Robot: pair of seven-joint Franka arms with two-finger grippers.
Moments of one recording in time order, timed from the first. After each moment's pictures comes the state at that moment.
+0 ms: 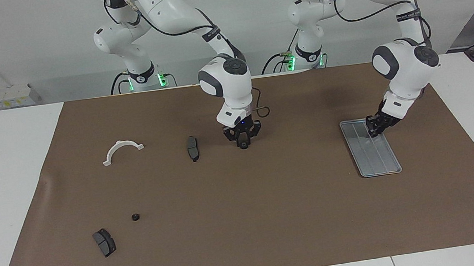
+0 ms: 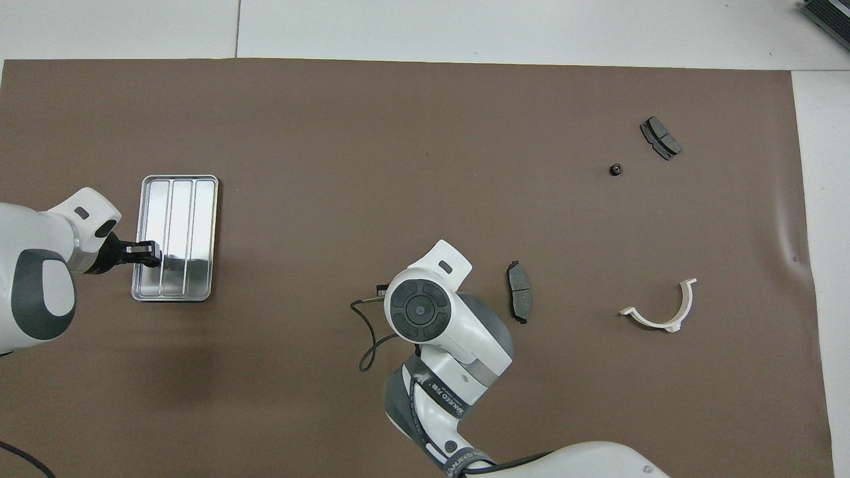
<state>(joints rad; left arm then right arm) 0.17 0.13 -0.05 -2.22 -0.10 2.39 0.15 0.73 0.39 -0.02 -1.96 -0.10 2.44 0.75</state>
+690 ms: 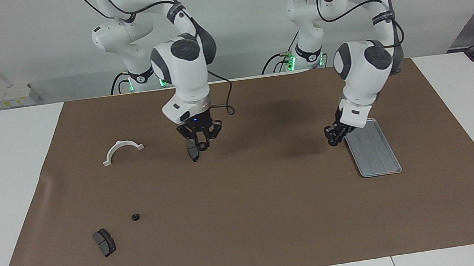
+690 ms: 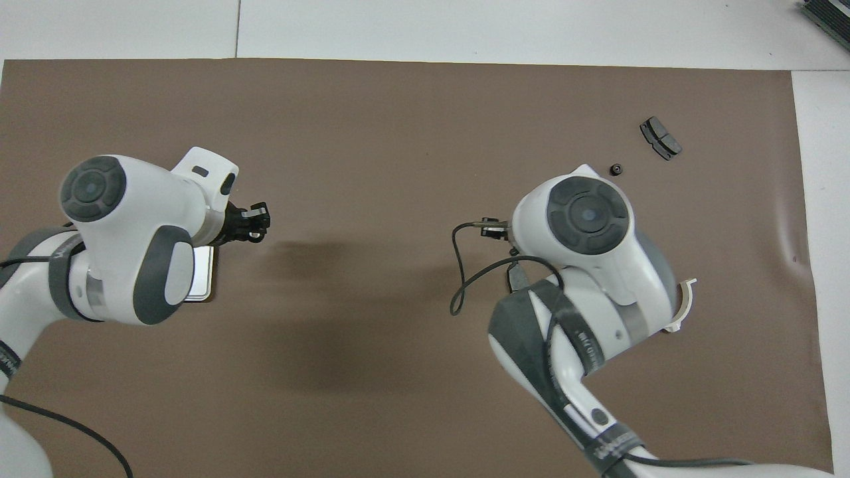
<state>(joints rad) -0.22 0.14 -0.08 -2.07 -0.10 2.28 -0.51 0.40 0.15 -0.04 -1.91 -0.11 2.14 0.56</state>
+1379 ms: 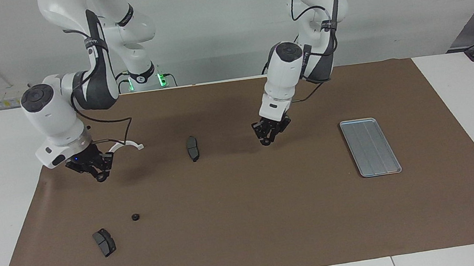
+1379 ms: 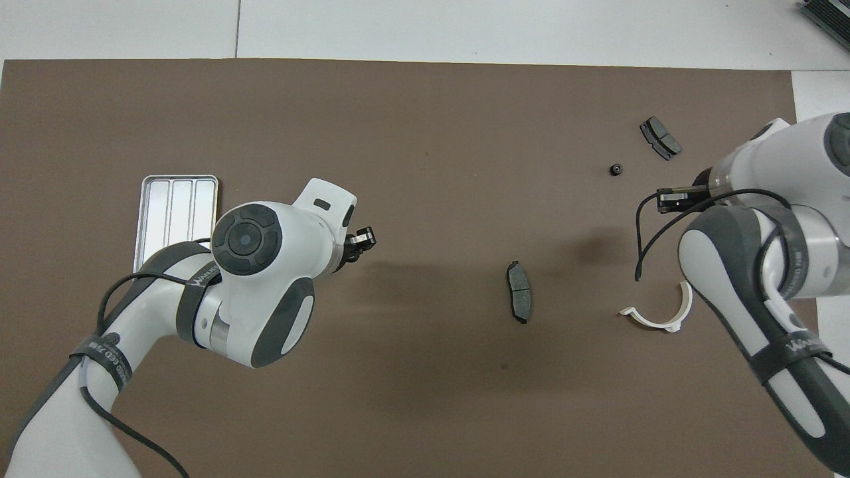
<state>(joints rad) -0.54 0.20 -0.08 -2.07 -0.10 2.50 -0.74 -0.06 0.17 -0.04 -2.00 -0.04 2.23 -0.07</state>
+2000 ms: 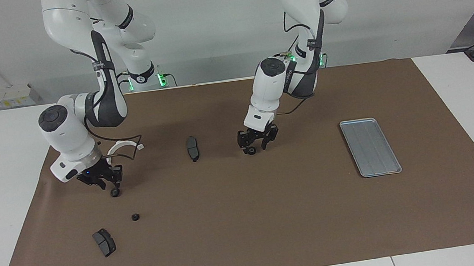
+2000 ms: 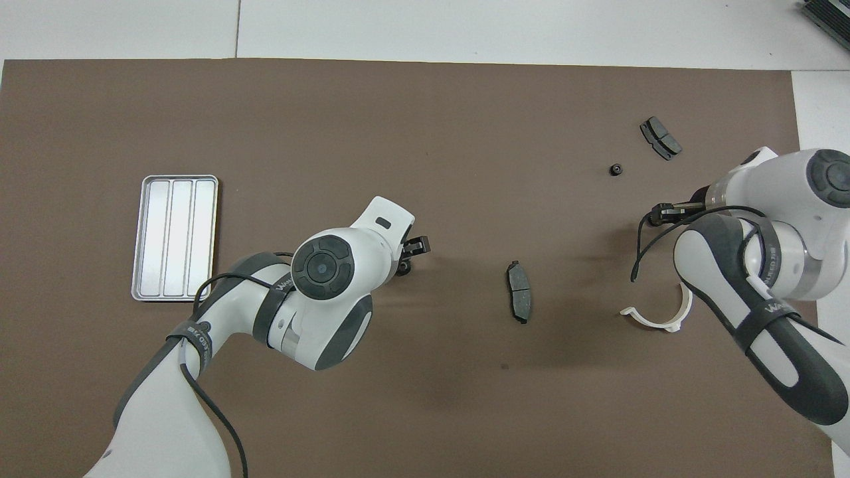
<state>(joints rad) -0.57 0.29 -0.05 -2.04 -0.10 2.60 -0.74 -0.06 0.26 -0.03 -2.02 0.00 2.35 -0.07</state>
